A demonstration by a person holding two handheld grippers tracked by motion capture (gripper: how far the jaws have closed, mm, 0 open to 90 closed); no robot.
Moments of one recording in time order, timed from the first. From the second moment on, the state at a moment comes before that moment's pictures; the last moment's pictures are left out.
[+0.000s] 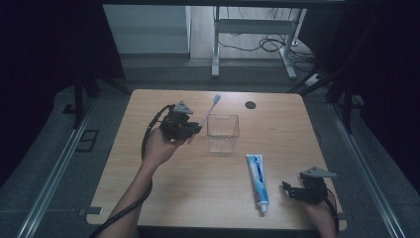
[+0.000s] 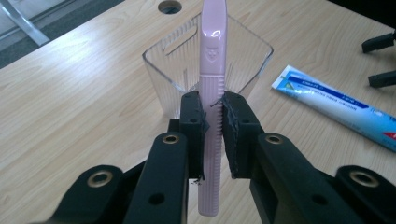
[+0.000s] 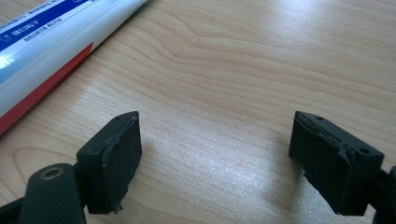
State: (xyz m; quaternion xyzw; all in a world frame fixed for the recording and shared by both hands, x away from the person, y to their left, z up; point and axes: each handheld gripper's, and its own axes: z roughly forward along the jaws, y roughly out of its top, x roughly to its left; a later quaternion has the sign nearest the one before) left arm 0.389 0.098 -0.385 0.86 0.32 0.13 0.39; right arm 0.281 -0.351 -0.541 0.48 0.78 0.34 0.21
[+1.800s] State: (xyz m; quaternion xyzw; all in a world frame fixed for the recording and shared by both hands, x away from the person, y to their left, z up) left arm 0.445 0.027 -0.418 0.84 0.33 0.15 0.40; right arm 0.281 -0.351 -0.541 0.48 0.78 0.34 0.21
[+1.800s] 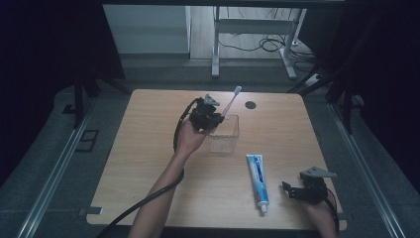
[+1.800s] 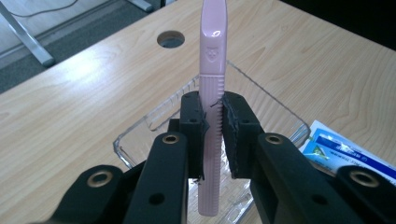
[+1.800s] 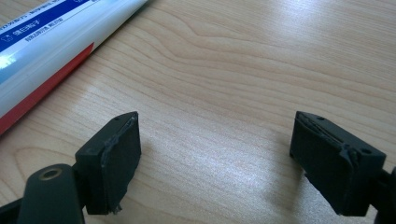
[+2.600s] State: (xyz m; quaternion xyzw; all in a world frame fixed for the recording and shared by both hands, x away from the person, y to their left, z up) left arm 0.448 0.006 -0.450 0.87 0.32 0.14 0.35; right arm 0.281 -0.351 -0.541 0.48 0.78 0.34 0.21
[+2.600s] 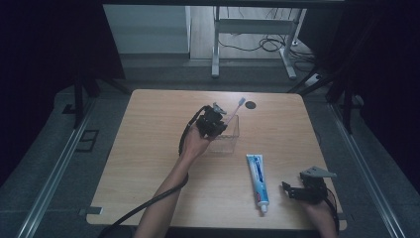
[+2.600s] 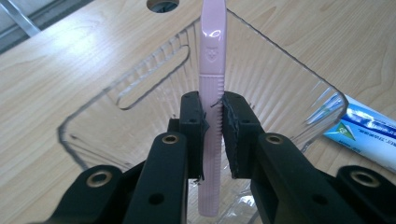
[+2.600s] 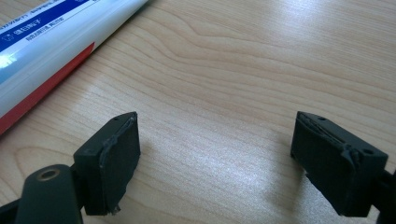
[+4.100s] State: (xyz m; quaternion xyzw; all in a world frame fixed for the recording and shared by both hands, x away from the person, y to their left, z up) left arm 0.450 -0.004 -0.458 0.89 0.32 0.13 0.29; right arm 0.281 -0.351 -0.541 0.48 0.78 0.34 0.21
